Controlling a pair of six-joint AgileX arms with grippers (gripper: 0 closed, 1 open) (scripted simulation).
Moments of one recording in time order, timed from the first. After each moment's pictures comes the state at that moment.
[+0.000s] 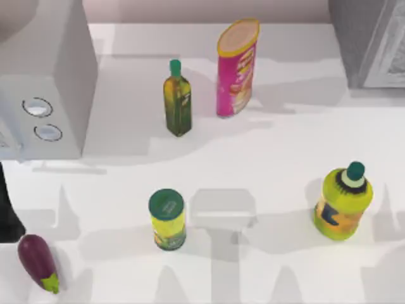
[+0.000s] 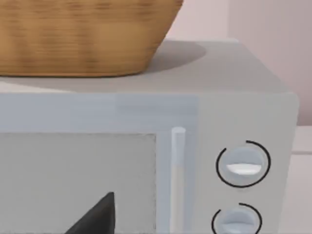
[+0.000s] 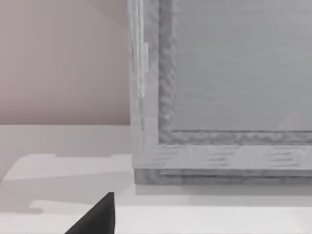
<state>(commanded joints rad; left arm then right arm) 0.00 0.00 0.00 0.00 0.00 0.00 0.00 0.00 0.00 0.00 0.00 0.00</state>
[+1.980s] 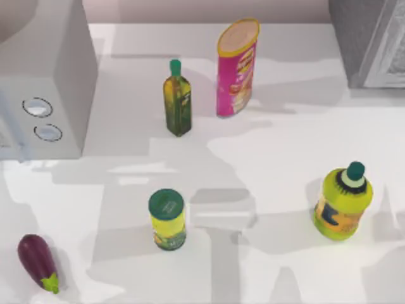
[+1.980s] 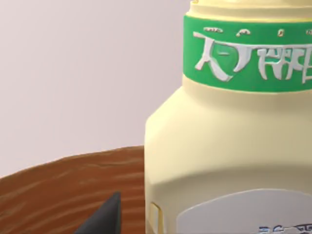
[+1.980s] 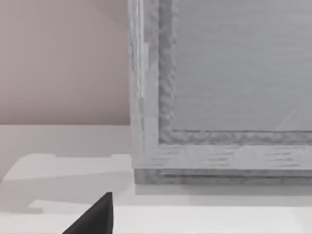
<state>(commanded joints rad) 0.37 1.49 0.98 0.49 0.41 0.02 0.00 0.00 0.00 0.00 0.00 0.00</state>
